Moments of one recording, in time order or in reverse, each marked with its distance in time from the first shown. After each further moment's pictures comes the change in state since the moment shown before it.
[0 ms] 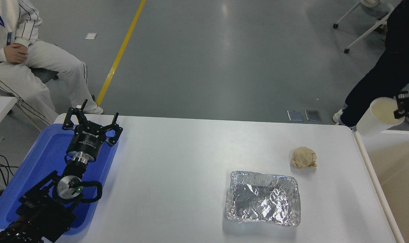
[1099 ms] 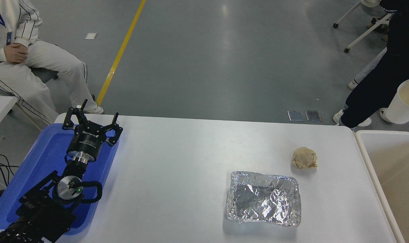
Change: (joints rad) left arm 0.000 0.000 0.000 0.000 0.000 0.000 0.000; right arm 0.159 -0.026 -0.199 0.049 -0.014 0.001 -0.003
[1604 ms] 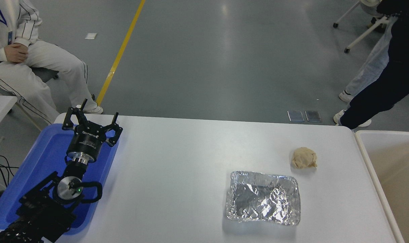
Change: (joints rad) left arm 0.002 0.000 -0.001 0.000 -0.001 0.000 -0.001; right arm -0.295 -0.186 0.065 -0.252 -0.011 0.000 0.000
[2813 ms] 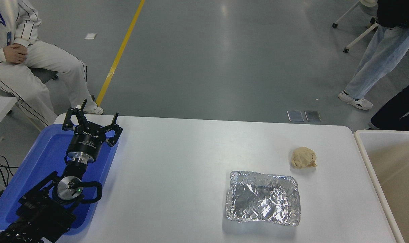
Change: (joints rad) left arm 0.000 0.000 -0.001 0.000 0.000 0.000 0.000; right arm -0.970 0.069 0.638 -0.632 0.253 -0.114 -0.004
